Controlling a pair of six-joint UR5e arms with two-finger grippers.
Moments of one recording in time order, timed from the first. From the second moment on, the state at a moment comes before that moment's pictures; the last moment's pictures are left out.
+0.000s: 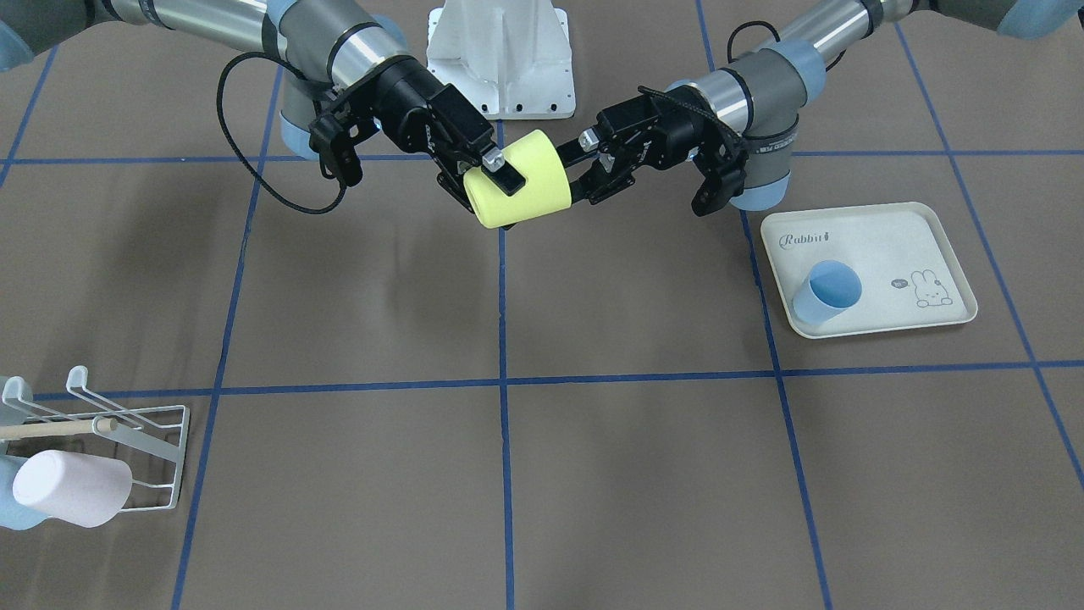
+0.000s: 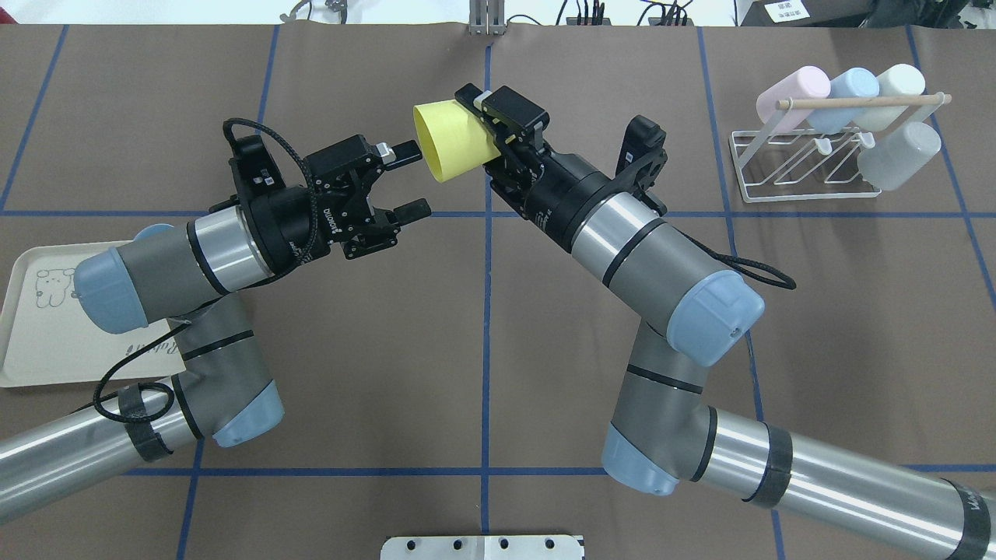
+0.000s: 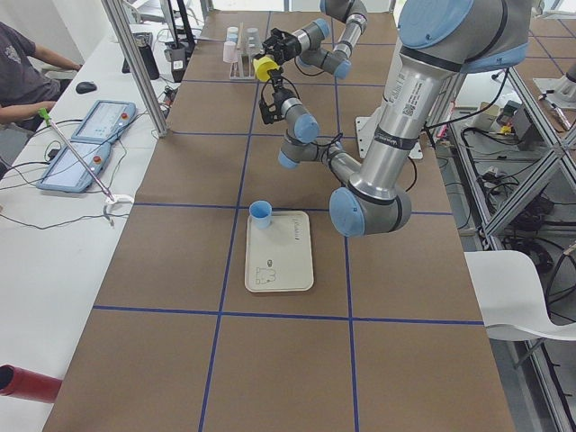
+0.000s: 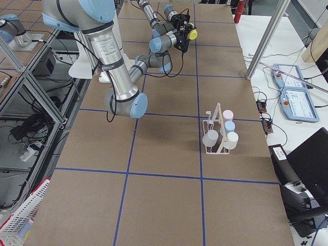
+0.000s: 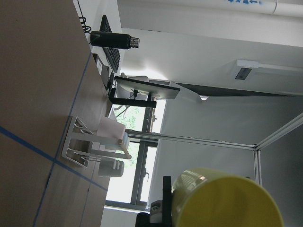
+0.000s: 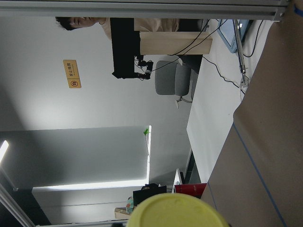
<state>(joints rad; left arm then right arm) -0.56 -2.06 -1.49 -3.38 -1.55 -2.06 0.46 -0.98 1.61 -0.20 1.12 1.99</state>
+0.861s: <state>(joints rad) -0.65 -2.01 -1.49 -3.27 -1.55 -1.91 0.59 -0.98 1.55 -0.38 1.10 1.73</state>
